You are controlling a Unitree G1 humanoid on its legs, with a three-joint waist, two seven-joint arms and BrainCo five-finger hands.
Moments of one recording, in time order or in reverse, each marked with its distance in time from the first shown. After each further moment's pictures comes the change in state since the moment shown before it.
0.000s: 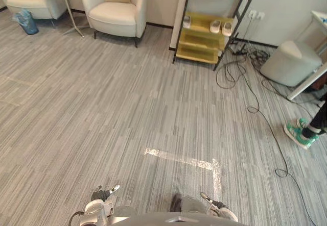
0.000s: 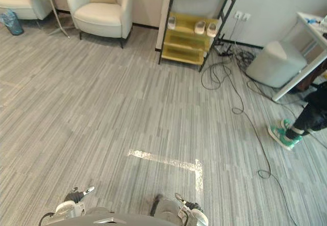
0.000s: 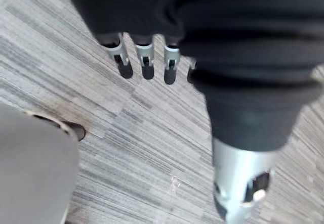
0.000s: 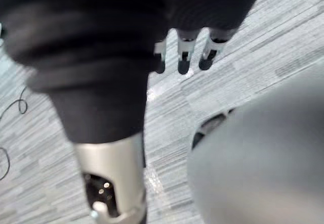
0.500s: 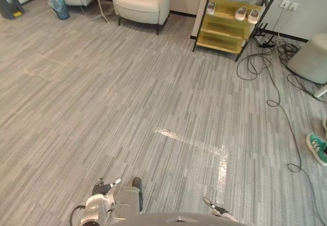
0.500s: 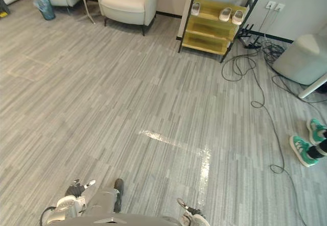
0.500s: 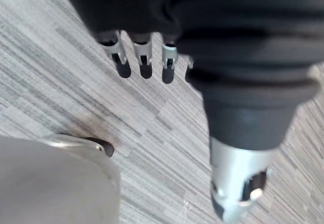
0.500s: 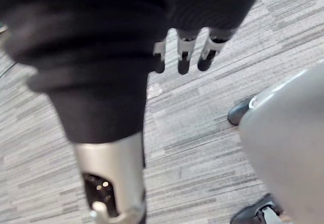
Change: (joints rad) left arm -0.008 -0.019 0.007 -0.060 0.019 -0.014 -0.015; right arm 0.047 0.022 -0.003 -0.044 0.000 0.002 -0.007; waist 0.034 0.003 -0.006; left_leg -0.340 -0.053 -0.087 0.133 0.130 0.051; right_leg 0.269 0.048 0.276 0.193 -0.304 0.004
